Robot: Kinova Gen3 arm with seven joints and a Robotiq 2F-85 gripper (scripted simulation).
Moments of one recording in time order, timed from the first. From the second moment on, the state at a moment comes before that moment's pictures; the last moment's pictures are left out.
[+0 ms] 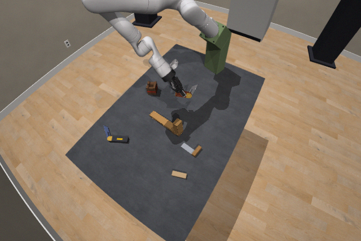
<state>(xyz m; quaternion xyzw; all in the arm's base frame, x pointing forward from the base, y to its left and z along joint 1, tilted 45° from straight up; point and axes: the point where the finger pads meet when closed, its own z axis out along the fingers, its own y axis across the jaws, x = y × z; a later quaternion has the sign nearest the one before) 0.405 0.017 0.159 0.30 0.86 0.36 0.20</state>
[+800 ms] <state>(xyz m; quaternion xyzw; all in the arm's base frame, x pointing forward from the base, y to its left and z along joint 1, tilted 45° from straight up) 0.421 0.017 0.171 0.14 0.90 0.32 0.28</state>
